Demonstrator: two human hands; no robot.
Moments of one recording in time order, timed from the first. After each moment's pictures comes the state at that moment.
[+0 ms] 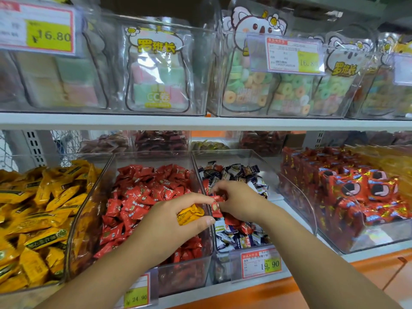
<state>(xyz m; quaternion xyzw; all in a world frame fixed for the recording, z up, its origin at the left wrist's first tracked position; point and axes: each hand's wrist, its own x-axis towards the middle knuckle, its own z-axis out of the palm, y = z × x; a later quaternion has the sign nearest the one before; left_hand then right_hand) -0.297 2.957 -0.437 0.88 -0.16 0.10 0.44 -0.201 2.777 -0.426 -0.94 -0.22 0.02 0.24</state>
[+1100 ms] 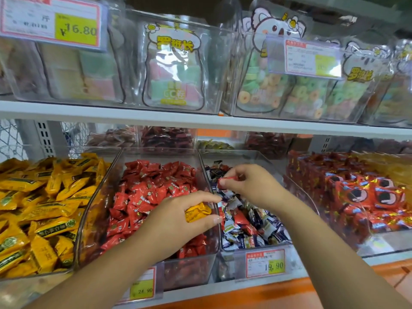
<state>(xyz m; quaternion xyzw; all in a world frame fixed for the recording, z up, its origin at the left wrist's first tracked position) -0.294 2.960 -0.439 0.88 -0.16 0.10 0.43 -0.215 2.771 -0.392 -0.91 -0.20 -0.04 0.35</state>
